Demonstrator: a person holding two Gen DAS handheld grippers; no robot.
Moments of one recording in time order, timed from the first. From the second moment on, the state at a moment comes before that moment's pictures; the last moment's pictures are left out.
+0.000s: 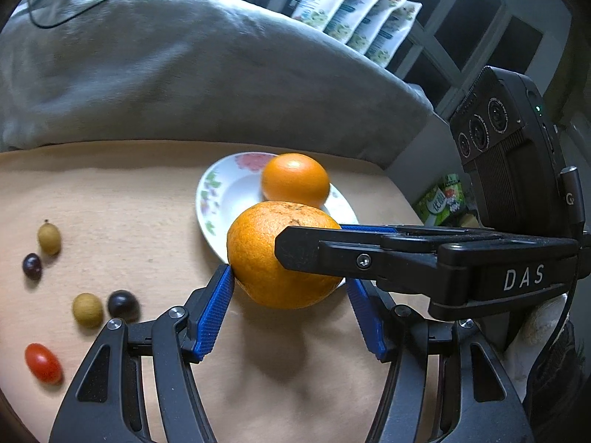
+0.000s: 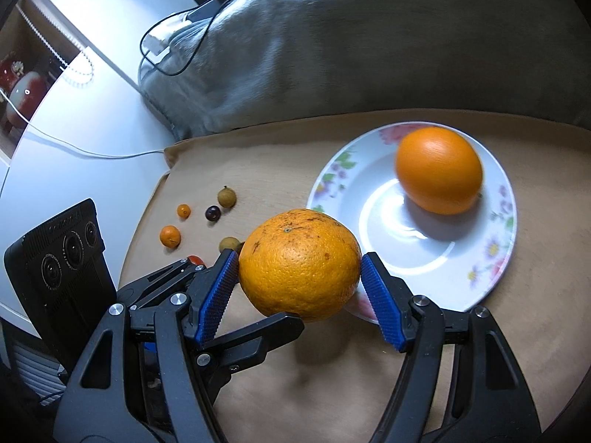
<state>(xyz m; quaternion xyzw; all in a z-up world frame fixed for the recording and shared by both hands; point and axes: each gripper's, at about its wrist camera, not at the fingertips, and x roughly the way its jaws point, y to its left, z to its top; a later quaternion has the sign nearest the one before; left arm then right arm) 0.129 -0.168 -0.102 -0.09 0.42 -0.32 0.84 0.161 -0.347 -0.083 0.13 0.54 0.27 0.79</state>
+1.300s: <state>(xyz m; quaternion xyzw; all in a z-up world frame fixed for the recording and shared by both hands) 0.129 -0.165 -0.096 -0.09 0.41 -0.29 0.86 0.145 -0.427 -0.069 0.20 0.48 0.21 0.83</state>
